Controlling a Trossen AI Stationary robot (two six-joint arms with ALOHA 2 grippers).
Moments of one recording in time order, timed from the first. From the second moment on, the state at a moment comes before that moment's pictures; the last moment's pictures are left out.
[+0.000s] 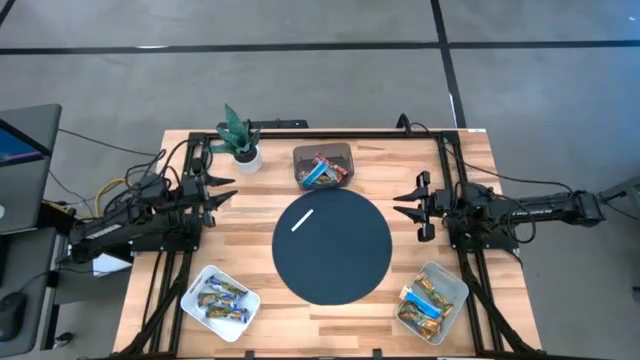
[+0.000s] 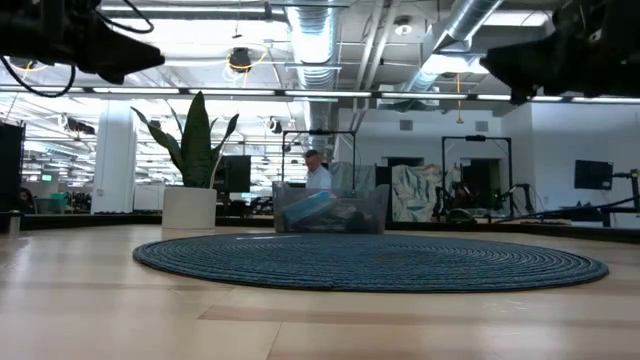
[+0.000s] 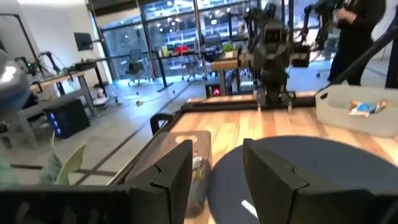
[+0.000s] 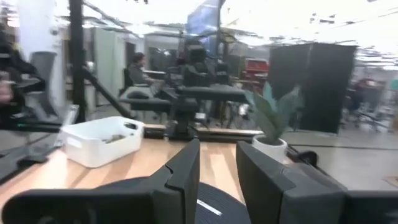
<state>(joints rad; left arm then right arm) 0.32 0.00 0.26 -0.23 0.06 0.15 -0.03 0.40 0.03 0.51 -0.02 -0.13</state>
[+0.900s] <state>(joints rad) 0.32 0.00 0.19 -0.29 0.16 0.01 0.00 0.31 0.01 0.26 0.03 -0.03</state>
